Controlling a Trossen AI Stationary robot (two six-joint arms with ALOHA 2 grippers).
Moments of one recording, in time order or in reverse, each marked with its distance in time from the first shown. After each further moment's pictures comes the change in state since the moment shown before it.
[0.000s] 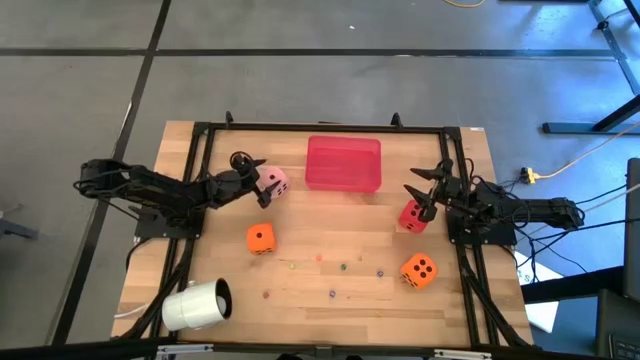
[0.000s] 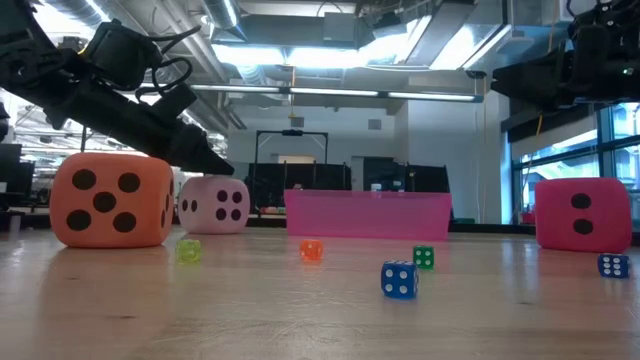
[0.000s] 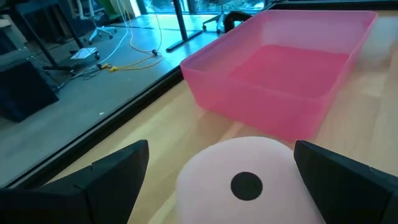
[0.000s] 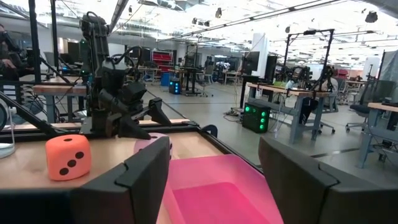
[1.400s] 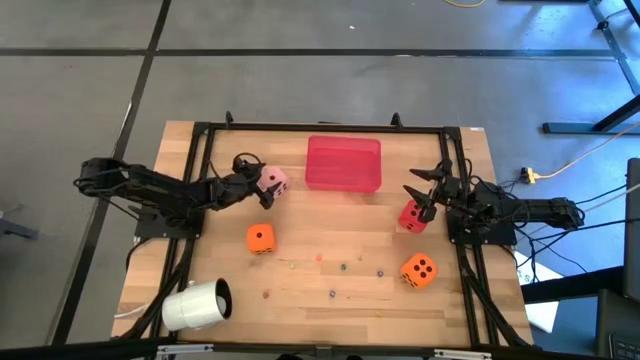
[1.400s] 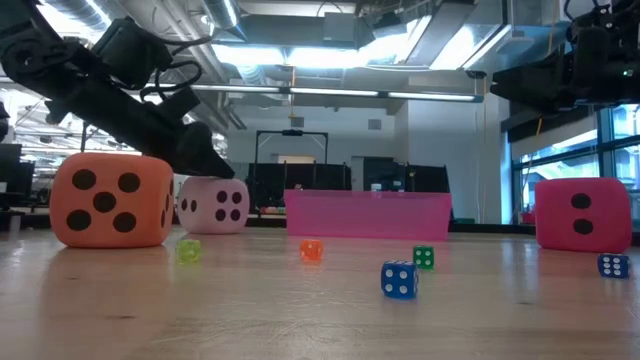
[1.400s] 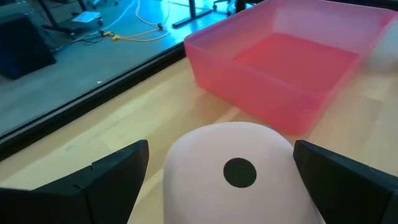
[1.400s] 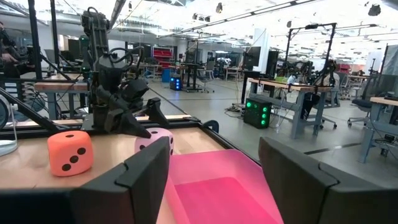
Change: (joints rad) left arm -0.055 -0.001 0.057 -0.183 -0.065 -0.205; right arm 0.000 0.000 0.000 -0.021 0.000 0.019
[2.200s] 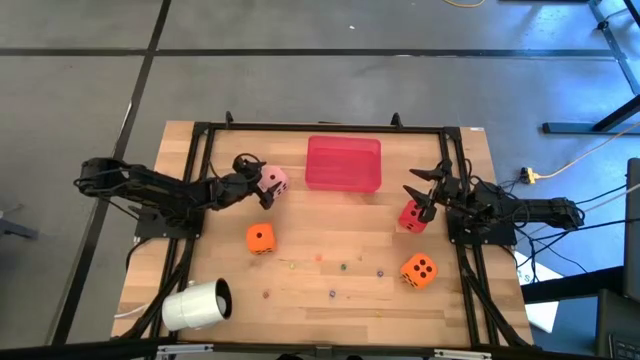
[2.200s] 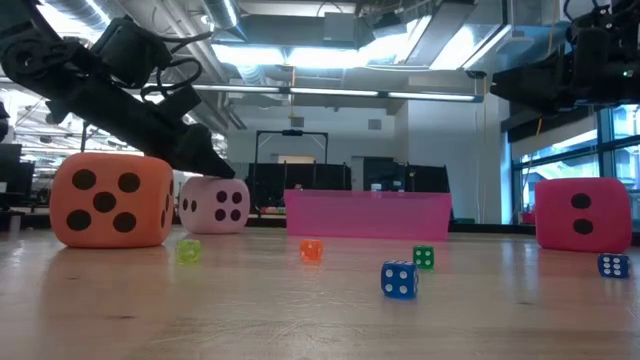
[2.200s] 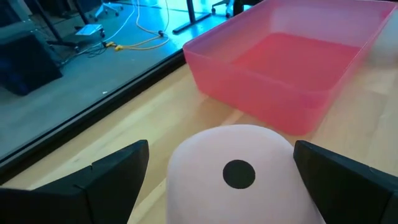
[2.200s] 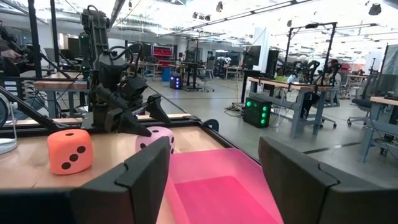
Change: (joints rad) left arm 0.000 0.001 -0.002 0.031 -0.016 0.084; right arm 0.000 0.000 0.000 -0.006 0.000 -0.001
